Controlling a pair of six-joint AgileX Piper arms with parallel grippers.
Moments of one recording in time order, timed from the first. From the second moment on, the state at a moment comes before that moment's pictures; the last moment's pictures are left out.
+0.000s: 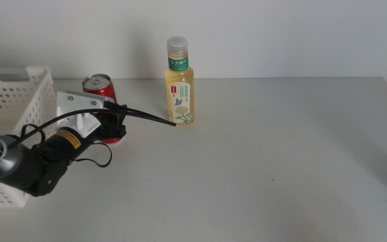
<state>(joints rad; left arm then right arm) -0.04 2.11 -0.84 0.31 -1.07 -0.19 -0.04 -0.01 0.02 0.04 0.38 -0.21</state>
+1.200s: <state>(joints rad) -0.05 1.27 -0.77 1.08 -0.24 -1.08 -0.04 -0.01 0.02 0.04 0.38 -0.21</state>
